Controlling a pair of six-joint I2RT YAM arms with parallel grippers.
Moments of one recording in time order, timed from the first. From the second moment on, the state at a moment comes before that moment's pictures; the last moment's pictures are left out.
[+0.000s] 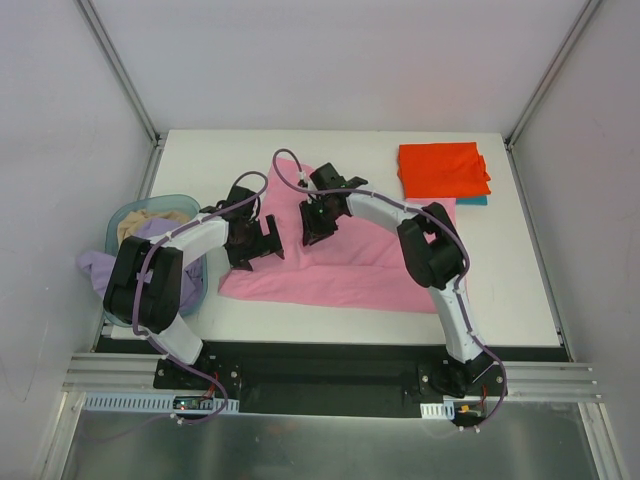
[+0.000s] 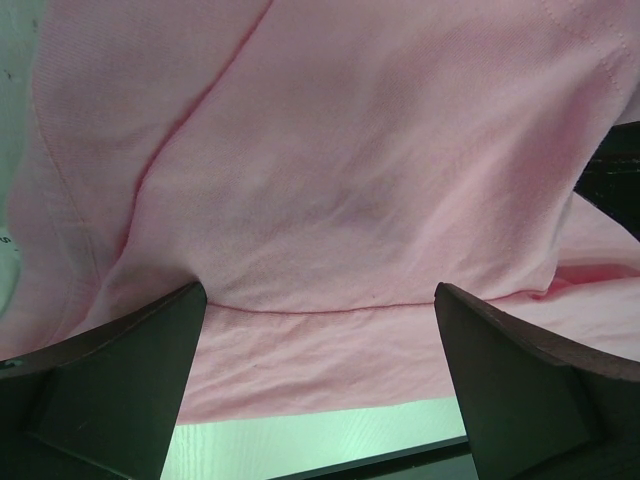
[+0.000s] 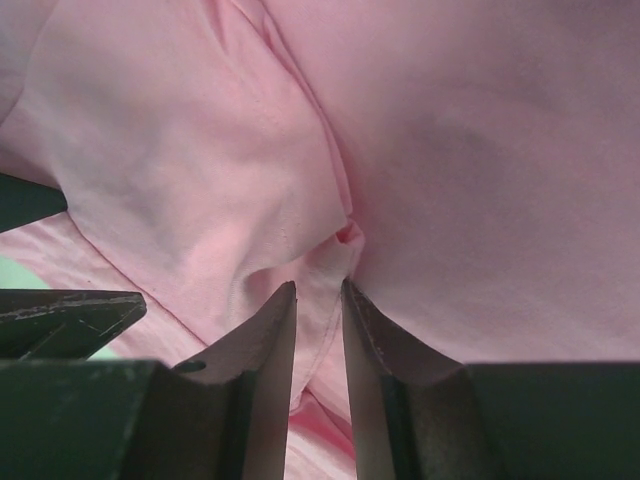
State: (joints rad) left arm -0.30 1.62 0.95 -0.54 0.17 -0.61; right arm 0.68 2.27 1.79 -0.62 -0.36 0.30
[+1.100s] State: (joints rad) left arm -0.30 1.58 0.90 -0.53 0.13 -0.63; right arm 0.70 2.20 1.85 -0.69 -0.21 0.25
